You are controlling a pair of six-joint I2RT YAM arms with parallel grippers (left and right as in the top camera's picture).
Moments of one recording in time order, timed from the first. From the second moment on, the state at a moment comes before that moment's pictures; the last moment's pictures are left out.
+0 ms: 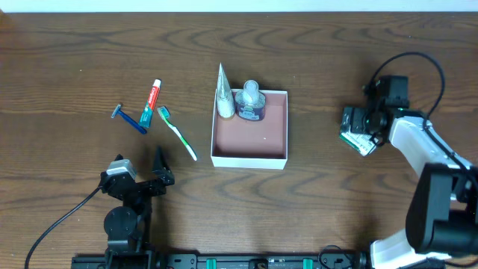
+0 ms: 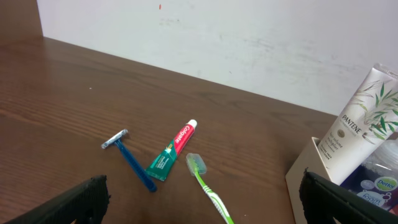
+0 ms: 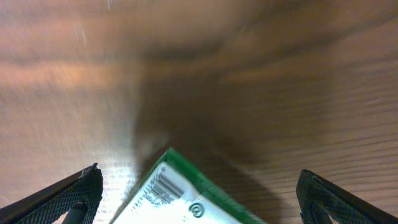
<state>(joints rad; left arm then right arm) -0.01 0.02 0.03 -0.12 -0.08 -0.27 -0.09 1.73 0.97 -0.42 -0.03 0.04</state>
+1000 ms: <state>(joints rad) -0.01 0.02 0.03 -0.12 -0.08 -0.27 -0.09 1.76 0.96 -0.50 -0.10 0.09</state>
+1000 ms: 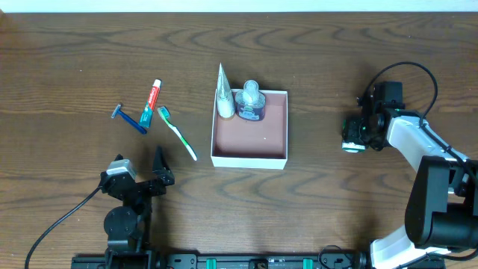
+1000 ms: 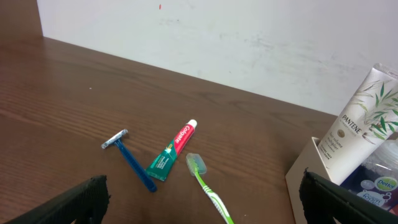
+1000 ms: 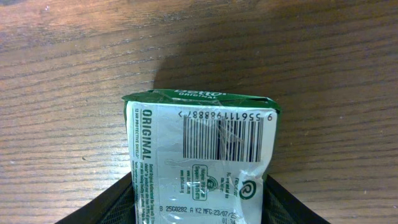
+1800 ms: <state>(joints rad) -0.01 0.02 0.03 -0.12 -0.08 -0.27 0.06 1.47 1.10 -0.47 -0.42 0.13</state>
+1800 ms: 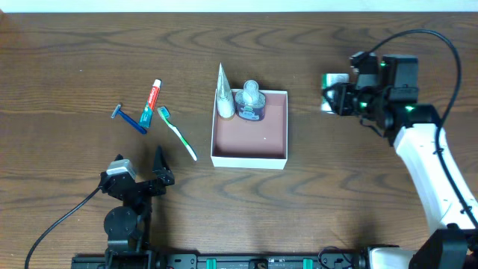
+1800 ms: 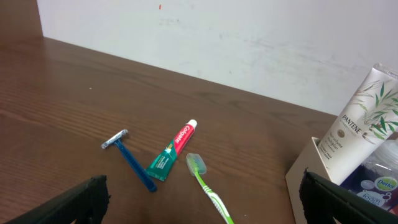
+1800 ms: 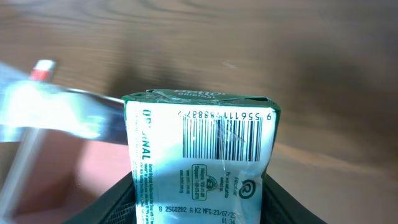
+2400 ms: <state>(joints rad) -0.01 0.02 0.03 -0.12 -0.08 -0.27 0.43 1.52 1.10 -0.38 -0.17 0.58</state>
